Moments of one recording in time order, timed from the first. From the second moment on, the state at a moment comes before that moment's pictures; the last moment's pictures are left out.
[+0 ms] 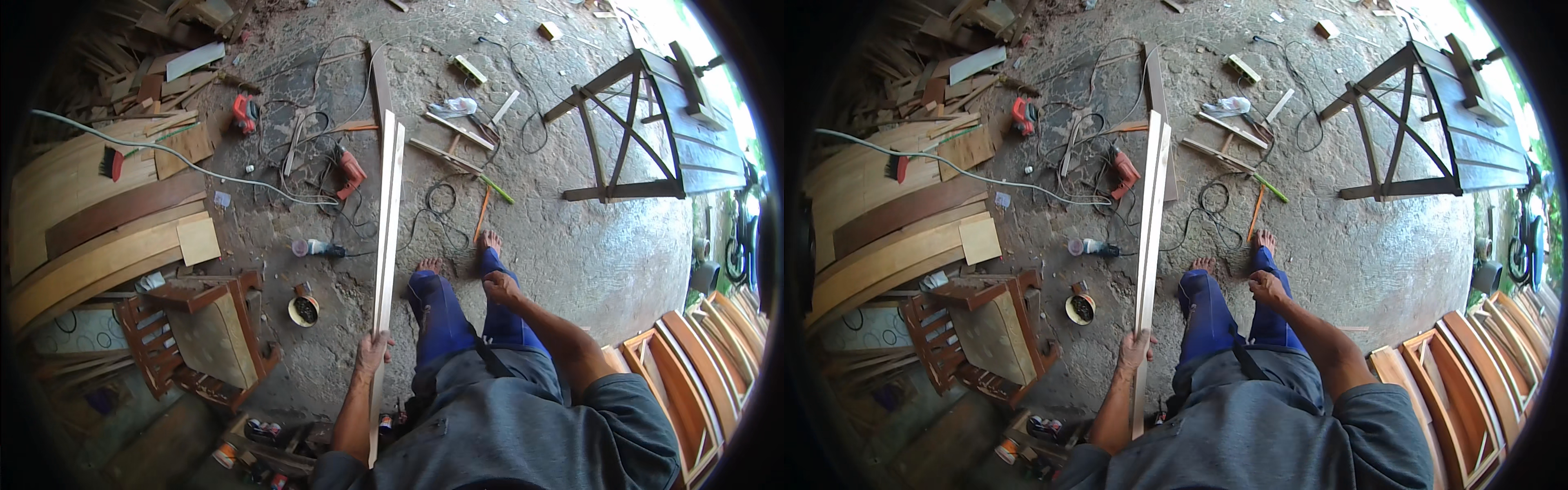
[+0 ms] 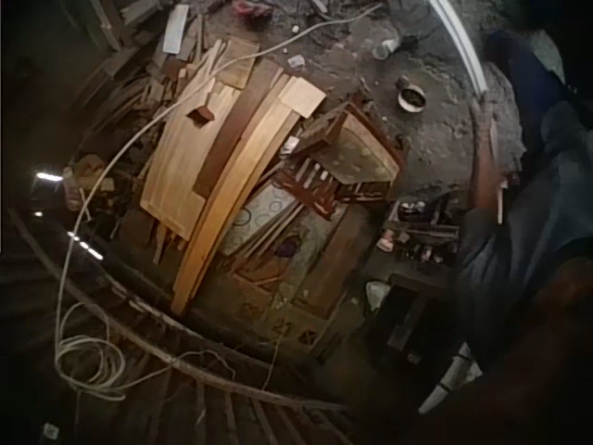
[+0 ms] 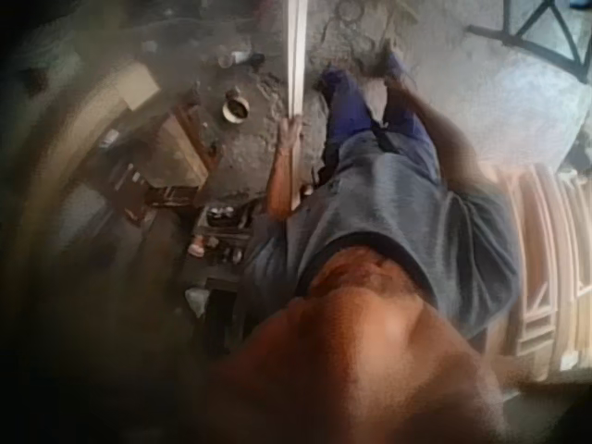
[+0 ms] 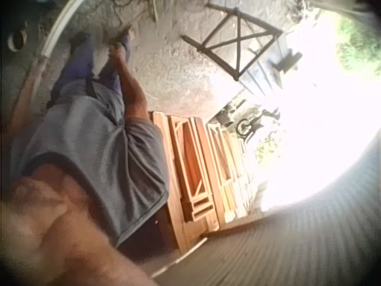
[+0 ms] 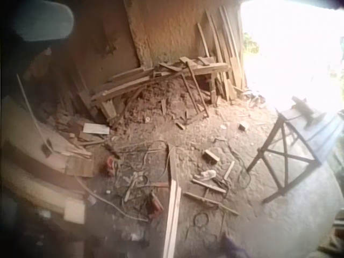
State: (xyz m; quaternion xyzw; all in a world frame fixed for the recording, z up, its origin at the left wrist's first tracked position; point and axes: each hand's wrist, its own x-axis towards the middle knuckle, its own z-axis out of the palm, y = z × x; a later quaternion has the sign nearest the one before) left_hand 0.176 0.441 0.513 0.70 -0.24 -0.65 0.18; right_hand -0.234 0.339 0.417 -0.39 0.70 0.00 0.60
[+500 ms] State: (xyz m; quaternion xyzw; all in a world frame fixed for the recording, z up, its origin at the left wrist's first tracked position) left_hand 0.083 0.469 0.302 0.90 -0.20 -0.37 0.11; right_hand -0.323 0.140 0.216 -0.69 0.60 0.14 0.38
